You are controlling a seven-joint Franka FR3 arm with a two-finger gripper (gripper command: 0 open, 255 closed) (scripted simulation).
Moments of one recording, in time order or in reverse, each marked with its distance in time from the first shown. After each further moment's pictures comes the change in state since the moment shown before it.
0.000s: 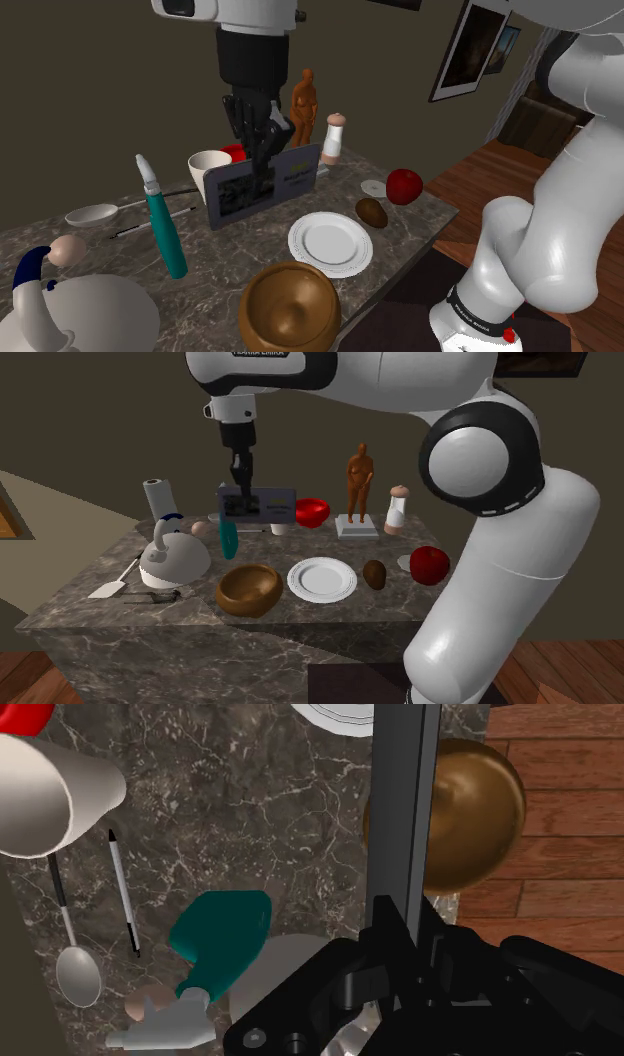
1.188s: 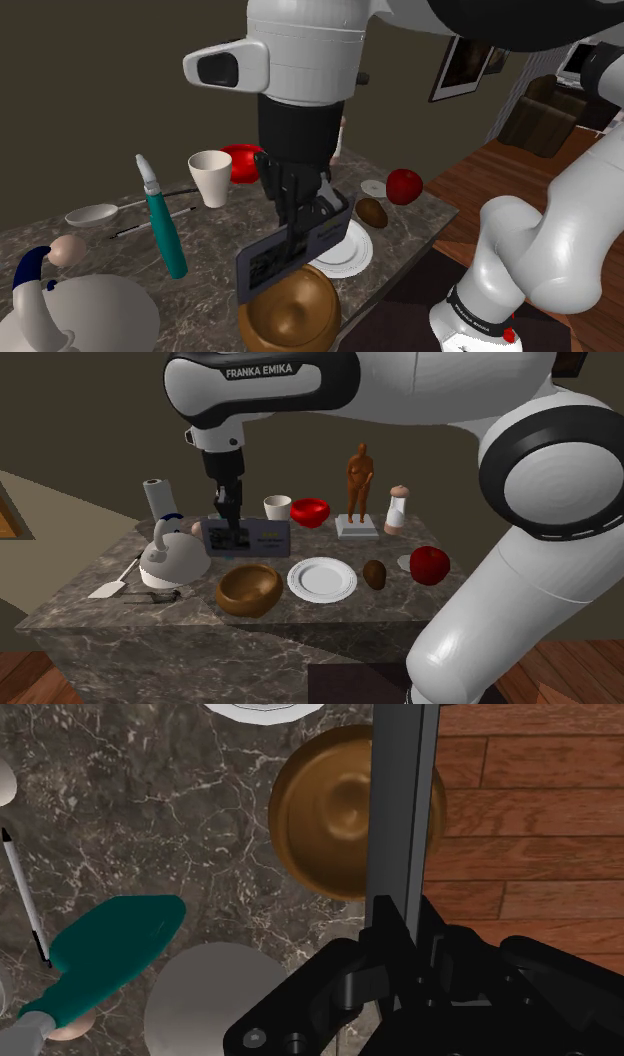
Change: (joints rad) arm 0.065 -0.176 0.068 -0.273 0.067 0.108 0.120
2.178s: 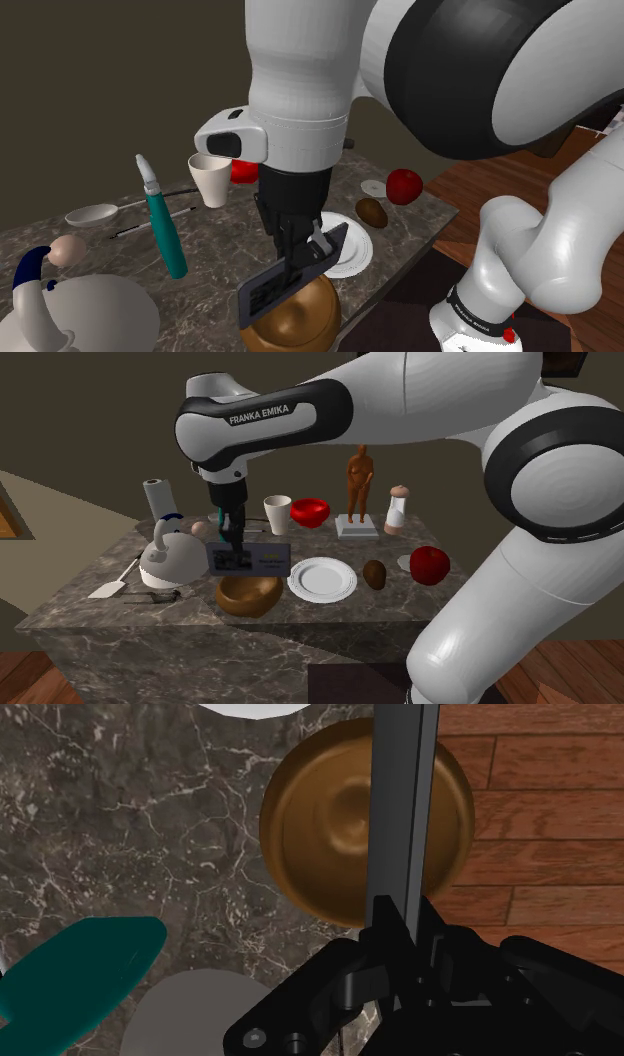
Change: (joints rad) arm 0.005 -0.012 0.006 -0.162 0.007 0.151 -0.003
